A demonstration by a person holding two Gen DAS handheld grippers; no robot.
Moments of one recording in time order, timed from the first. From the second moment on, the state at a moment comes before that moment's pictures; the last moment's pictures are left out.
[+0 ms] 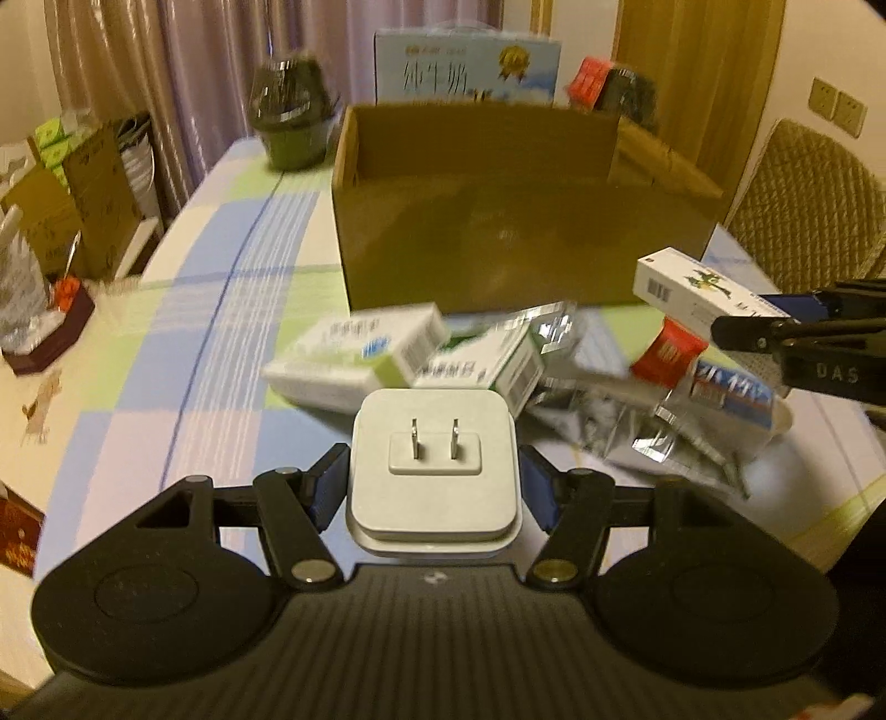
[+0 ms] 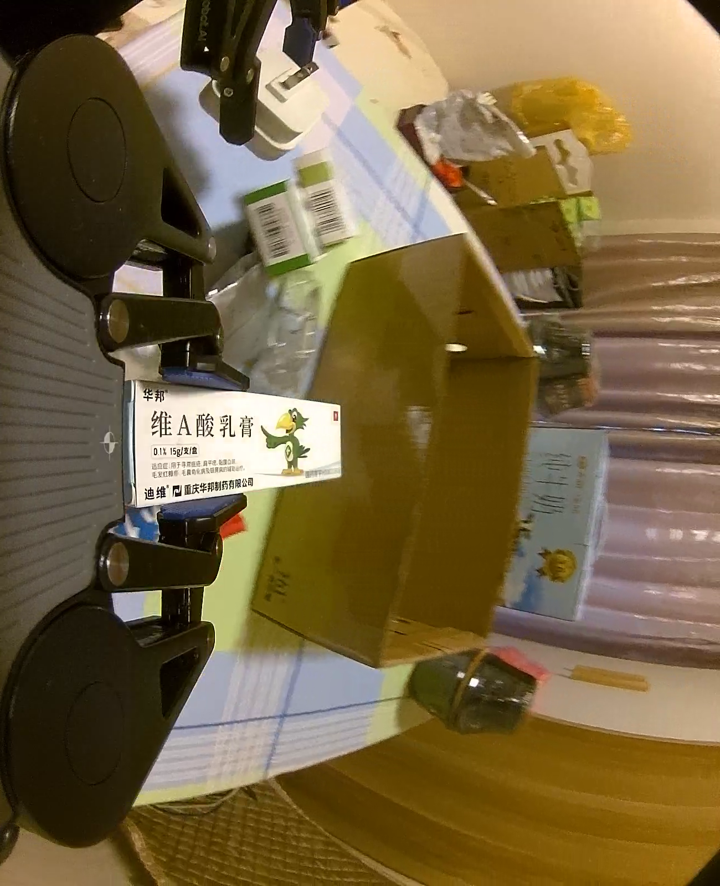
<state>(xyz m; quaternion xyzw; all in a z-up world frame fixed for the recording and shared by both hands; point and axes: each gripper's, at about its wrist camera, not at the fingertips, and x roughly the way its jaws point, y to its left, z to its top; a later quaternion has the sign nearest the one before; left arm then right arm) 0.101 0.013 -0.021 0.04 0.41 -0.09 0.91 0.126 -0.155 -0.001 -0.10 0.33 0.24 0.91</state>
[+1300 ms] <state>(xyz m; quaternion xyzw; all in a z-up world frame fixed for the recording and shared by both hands) 0.335 -0.039 0.011 0.03 0.35 -0.13 0.93 0.315 -0.134 0.020 -0.03 0.32 0.21 0.92</state>
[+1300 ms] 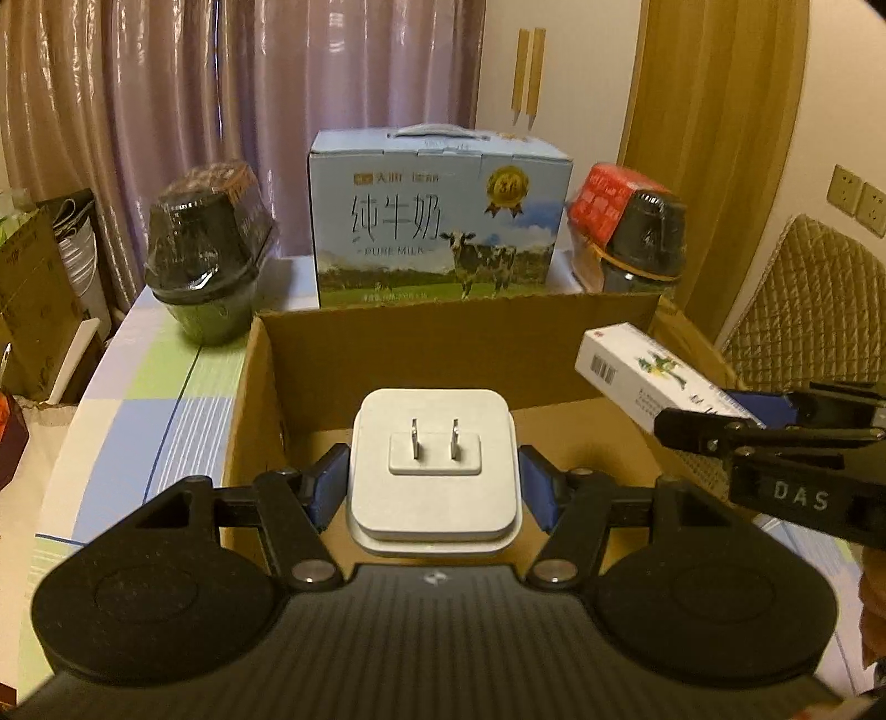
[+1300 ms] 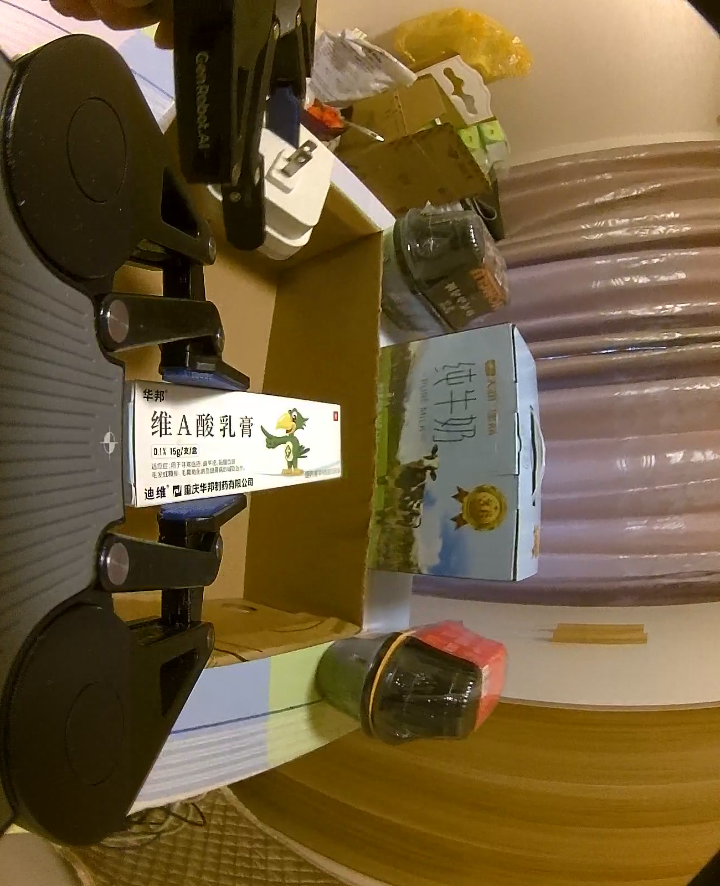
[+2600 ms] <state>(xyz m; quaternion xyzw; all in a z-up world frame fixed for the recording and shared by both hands) 0.313 -0.018 0.030 0.04 0.34 -0.11 0.93 0.295 -0.142 0.038 0.00 0.30 0.20 0.93</state>
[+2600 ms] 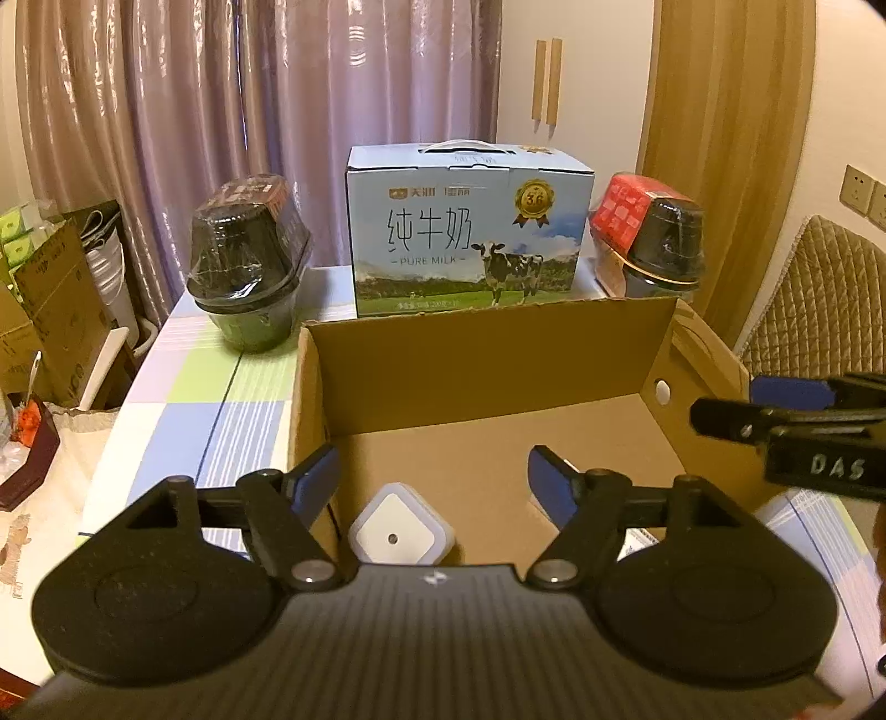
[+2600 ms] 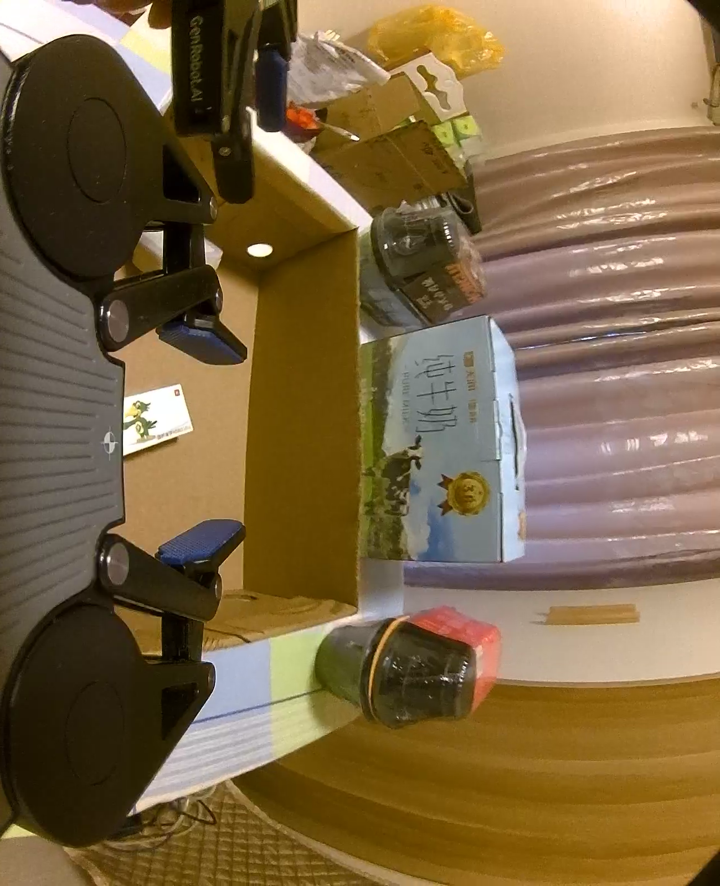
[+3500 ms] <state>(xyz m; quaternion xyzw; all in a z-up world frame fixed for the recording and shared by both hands) 0.183 0.058 0.032 0.03 0.35 -0.05 0.94 0.173 -0.149 0.055 0.00 0.30 0.23 0.93</state>
